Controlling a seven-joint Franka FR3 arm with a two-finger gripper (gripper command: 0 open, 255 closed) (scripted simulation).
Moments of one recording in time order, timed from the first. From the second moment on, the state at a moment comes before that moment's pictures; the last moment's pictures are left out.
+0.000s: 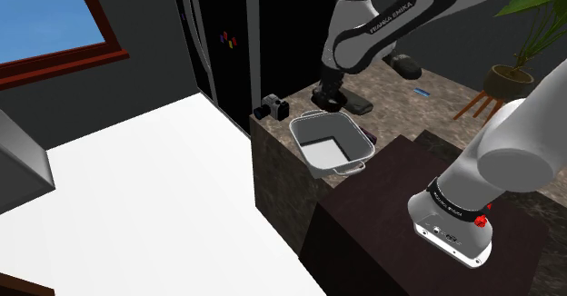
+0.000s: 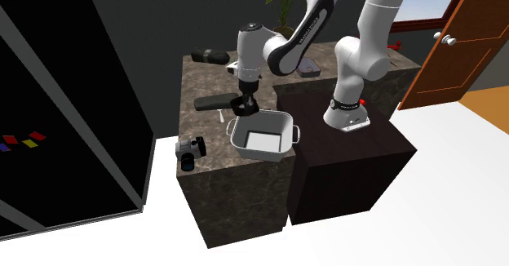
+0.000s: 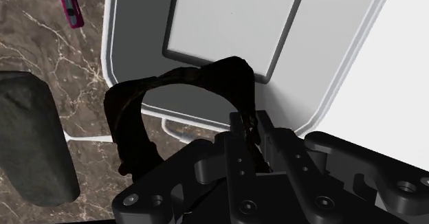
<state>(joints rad) 0.11 -0.08 -0.04 -2.54 -0.01 2.52 0.06</state>
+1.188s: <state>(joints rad) 0.17 -0.10 0.04 -2.78 -0.01 2.74 0.21</state>
